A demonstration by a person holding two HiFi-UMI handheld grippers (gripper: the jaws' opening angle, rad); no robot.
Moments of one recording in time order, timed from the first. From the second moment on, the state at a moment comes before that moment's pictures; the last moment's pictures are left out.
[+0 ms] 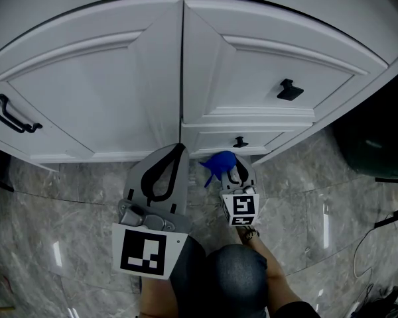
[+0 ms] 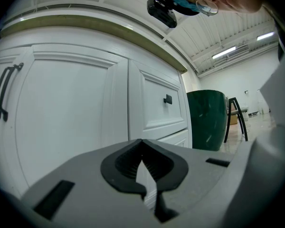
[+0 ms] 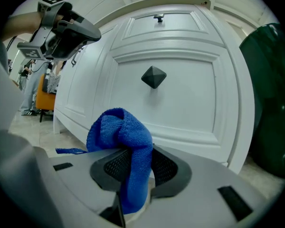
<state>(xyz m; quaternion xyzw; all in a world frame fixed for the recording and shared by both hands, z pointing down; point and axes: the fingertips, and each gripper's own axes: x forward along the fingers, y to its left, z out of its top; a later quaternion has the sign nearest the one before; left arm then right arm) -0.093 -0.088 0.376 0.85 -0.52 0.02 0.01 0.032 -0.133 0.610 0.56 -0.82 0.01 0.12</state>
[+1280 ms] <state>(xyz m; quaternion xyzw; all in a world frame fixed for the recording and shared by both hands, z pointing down) -0.087 -0.084 0.372 0.86 -0.51 0.02 0.00 0.082 -0.137 0.615 0.61 -0.78 0.04 0.11</state>
